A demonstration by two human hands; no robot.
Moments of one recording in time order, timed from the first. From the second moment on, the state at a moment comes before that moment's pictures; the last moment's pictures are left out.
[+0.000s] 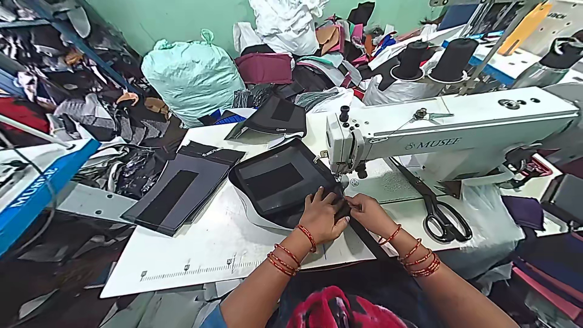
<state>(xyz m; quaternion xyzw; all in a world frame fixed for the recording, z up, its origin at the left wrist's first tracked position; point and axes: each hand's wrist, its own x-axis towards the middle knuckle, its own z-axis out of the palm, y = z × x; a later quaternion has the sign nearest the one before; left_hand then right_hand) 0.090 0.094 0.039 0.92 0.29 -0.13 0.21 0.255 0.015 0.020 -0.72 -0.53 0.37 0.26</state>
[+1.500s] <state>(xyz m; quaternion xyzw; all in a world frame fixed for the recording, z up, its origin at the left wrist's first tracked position) 0.094 0.116 -0.005 0.96 0.25 0.06 0.13 0.231 0.026 0.036 -0.71 -0.64 0.29 0.02</state>
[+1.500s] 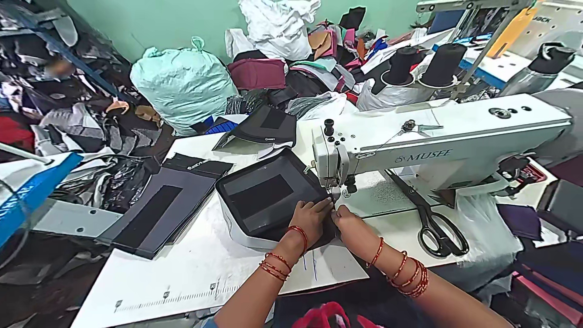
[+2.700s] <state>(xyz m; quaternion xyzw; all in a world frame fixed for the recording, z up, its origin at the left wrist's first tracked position) 0.098 0.122 0.001 0.91 0.31 0.11 0.26 0.244 0.028 0.027 -0.76 -0.55 0.30 0.18</state>
